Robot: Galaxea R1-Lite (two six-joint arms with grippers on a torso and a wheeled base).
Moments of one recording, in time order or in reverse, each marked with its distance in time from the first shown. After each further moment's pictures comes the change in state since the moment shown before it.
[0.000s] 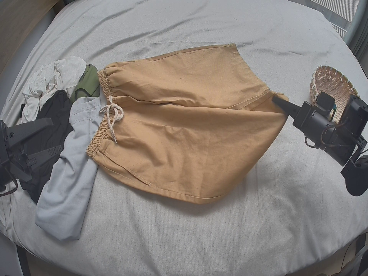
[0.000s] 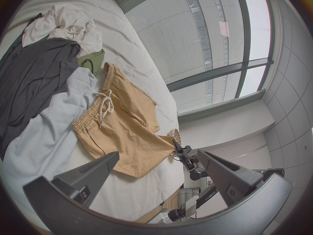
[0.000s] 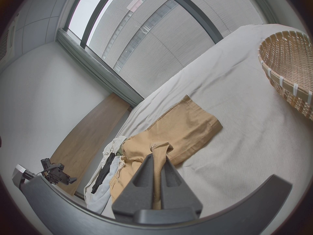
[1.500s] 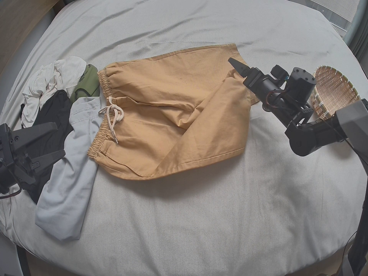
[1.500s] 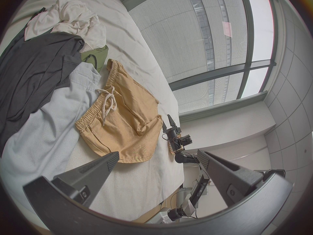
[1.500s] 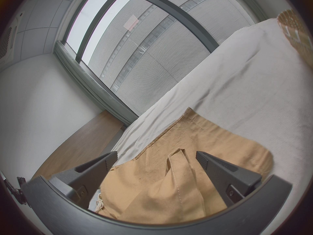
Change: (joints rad) left arm -0.008 0.023 0.024 -0.019 0.006 0.000; right arm 0.057 0.418 -0.615 0.051 -0.197 0.056
